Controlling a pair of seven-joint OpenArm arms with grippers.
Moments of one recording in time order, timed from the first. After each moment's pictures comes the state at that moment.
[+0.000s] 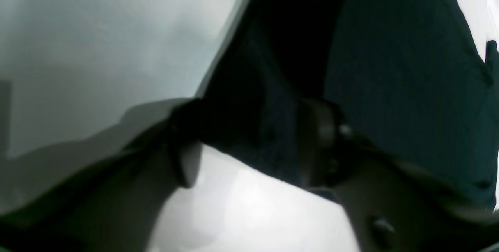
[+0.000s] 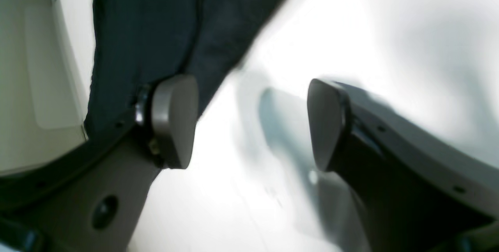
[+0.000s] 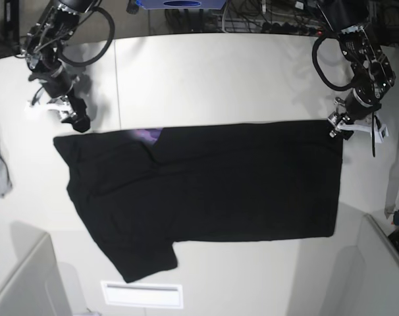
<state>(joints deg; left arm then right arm) 8.5 -12.9 -33.8 82.8 -44.4 -2.4 52.1 -11.8 -1.3 39.8 85.7 51.7 10.8 -50.8</state>
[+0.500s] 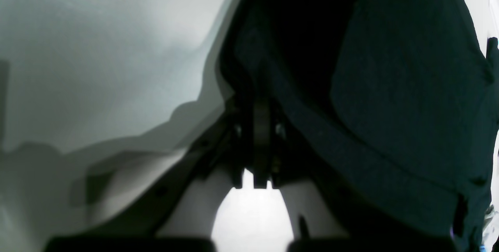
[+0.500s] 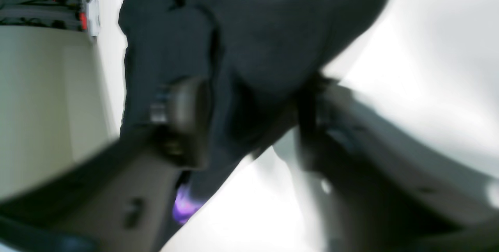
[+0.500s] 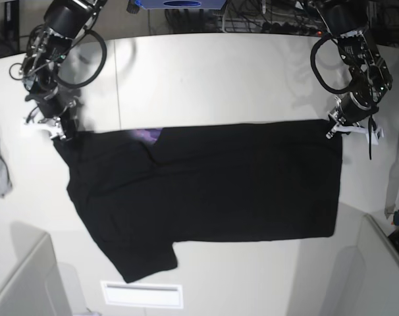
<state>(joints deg) 6.7 -12.7 -33.5 80.6 -44.7 -2.2 53.6 -2.7 3.4 39.6 71.4 52.3 11.8 -44.6</state>
